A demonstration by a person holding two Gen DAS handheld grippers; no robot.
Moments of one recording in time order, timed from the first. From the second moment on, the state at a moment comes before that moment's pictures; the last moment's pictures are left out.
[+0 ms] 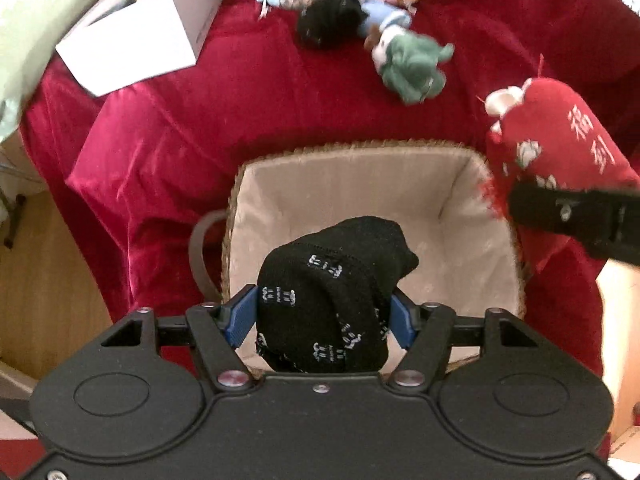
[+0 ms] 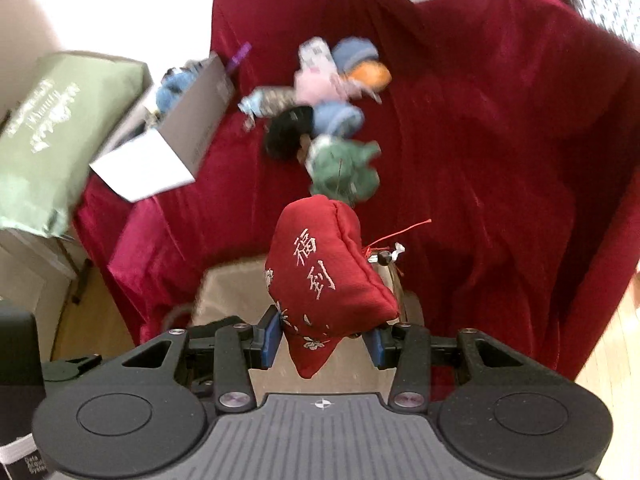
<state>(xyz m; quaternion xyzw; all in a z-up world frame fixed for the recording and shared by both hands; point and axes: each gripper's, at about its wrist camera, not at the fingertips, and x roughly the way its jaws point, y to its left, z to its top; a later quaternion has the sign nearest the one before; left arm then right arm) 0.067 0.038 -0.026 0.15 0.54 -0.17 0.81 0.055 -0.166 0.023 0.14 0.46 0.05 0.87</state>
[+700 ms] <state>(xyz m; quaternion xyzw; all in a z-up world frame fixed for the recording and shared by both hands) 0.061 0.054 -0.065 0.16 0.57 -0.17 0.79 0.029 -0.133 -0.038 0.09 0.52 0.02 0.85</state>
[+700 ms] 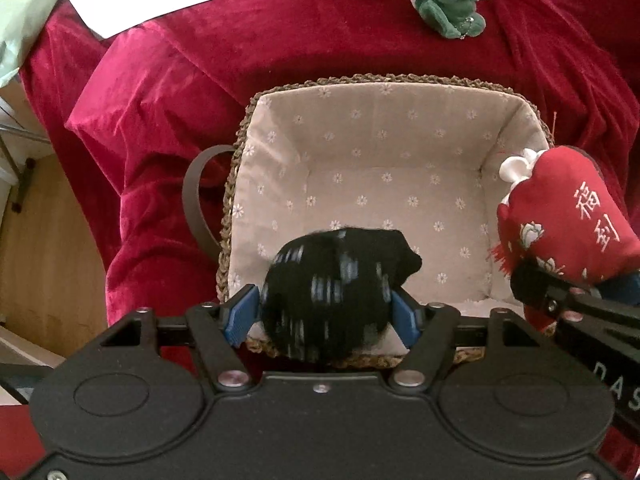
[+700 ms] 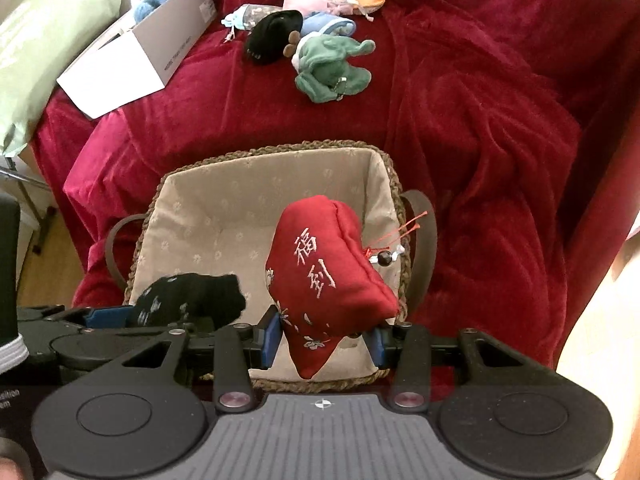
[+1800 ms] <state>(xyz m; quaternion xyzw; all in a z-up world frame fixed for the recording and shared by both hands) 0.053 0.062 -0.057 0.17 0.56 -0.18 0.79 0.024 -0.128 -0.033 0.08 0.51 0.01 0.86</state>
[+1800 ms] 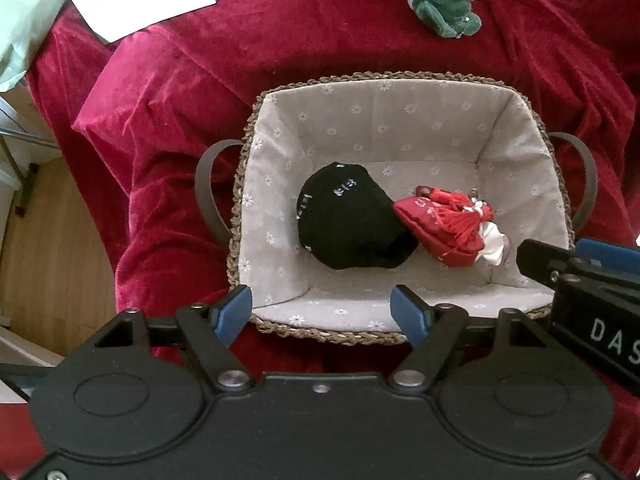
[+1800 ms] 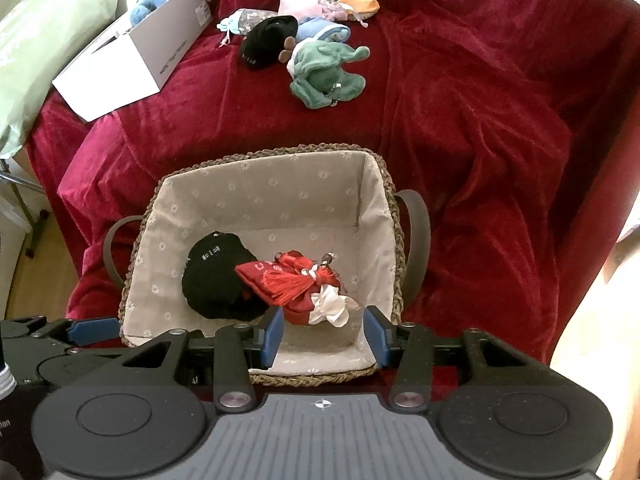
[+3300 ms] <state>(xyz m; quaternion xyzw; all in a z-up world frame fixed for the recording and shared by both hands) 0.063 0.095 0.017 0.15 0.49 -0.20 0.84 0.024 -0.106 0.053 0.00 0.47 0.02 0.88</state>
